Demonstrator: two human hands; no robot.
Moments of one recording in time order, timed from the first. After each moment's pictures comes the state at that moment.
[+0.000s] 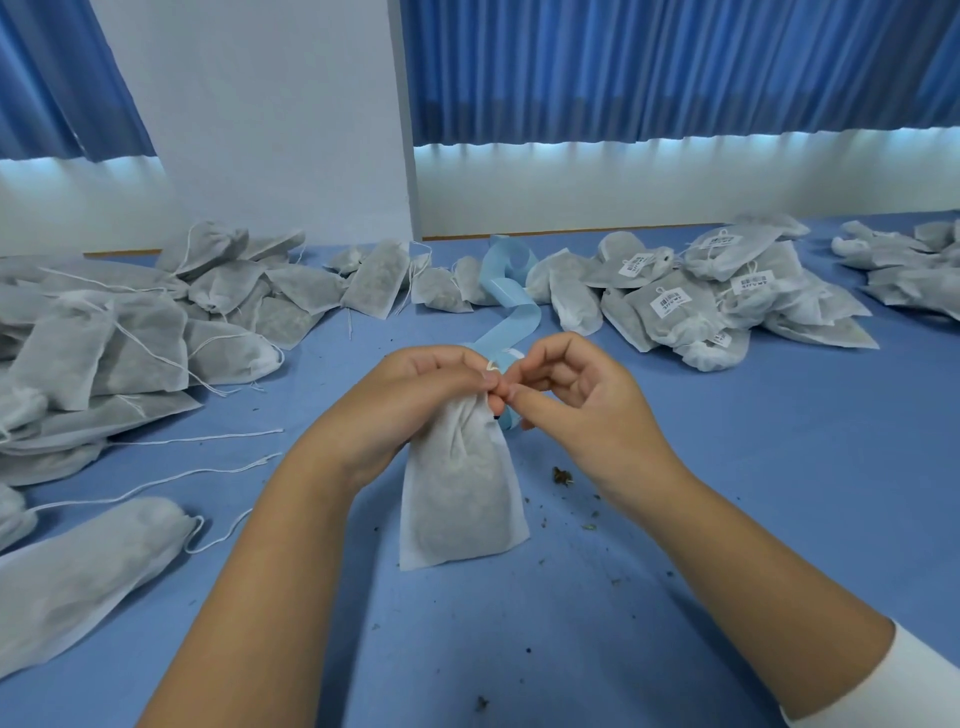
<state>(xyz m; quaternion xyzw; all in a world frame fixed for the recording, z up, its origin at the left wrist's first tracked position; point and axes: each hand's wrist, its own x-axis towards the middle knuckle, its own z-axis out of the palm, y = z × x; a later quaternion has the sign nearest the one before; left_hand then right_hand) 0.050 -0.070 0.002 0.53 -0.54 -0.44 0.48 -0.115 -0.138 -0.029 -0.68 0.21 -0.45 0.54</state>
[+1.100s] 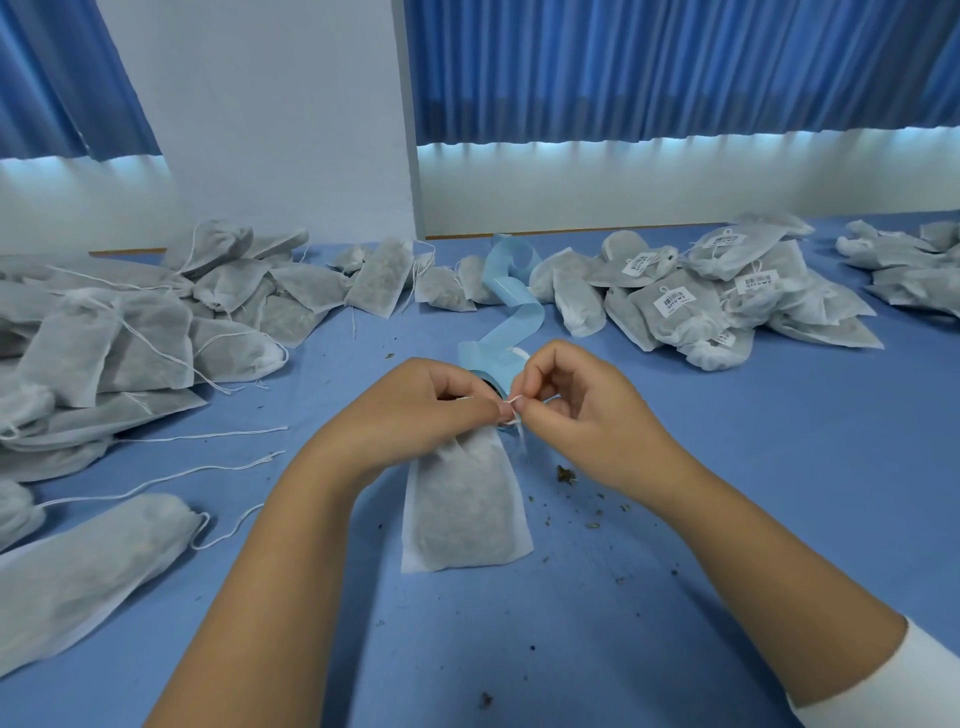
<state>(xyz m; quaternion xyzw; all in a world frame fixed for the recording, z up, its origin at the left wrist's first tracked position) 0.050 -0.071 -0.002 0.66 -0.56 -0.34 0.37 -0.119 -0.141 -0.024 -0.77 0.23 -0.38 0.46</state>
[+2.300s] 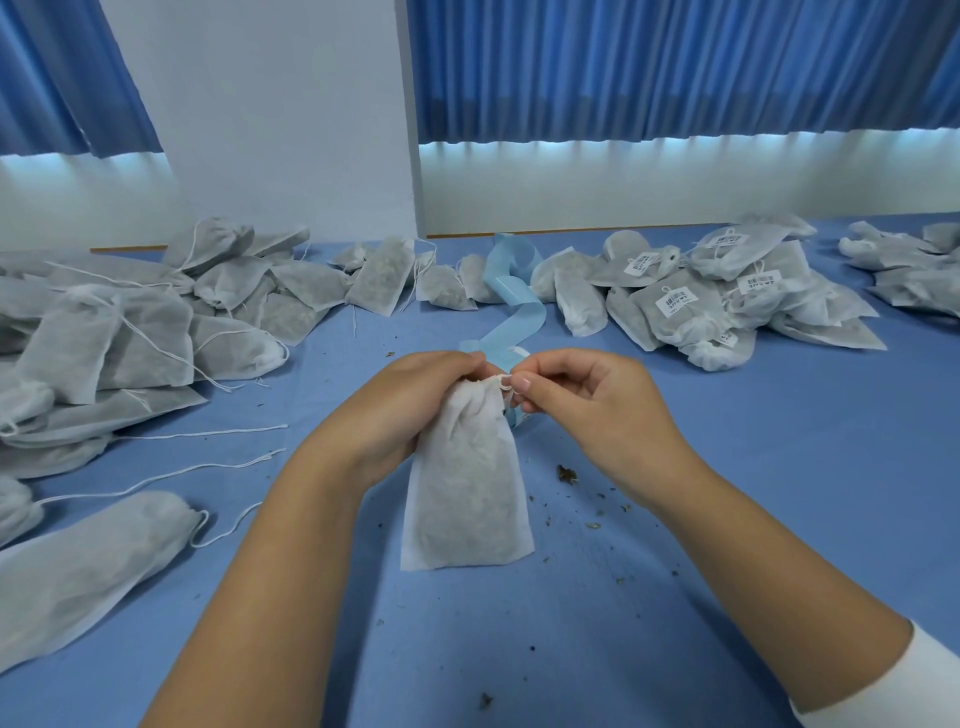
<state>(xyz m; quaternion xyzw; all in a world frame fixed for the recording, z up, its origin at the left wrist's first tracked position) 0.048 -0.074 0.000 0.60 -0.45 -0.45 0.47 -0.117 -0.146 -0.026 -0.71 0.27 -0.42 0.50</state>
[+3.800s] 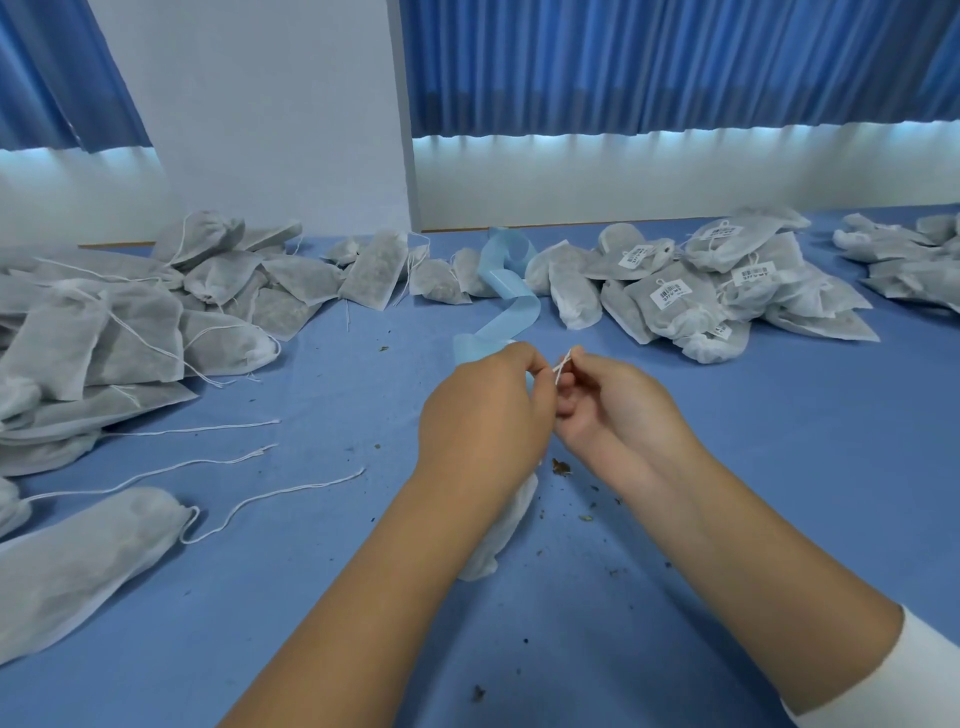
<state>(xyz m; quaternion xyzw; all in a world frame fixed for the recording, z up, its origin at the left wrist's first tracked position) -0.017 -0.089 -0.018 0.73 -0.57 -0.05 0.37 -0.108 -0.153 -0.025 -0.24 0.30 -0.47 0.80</state>
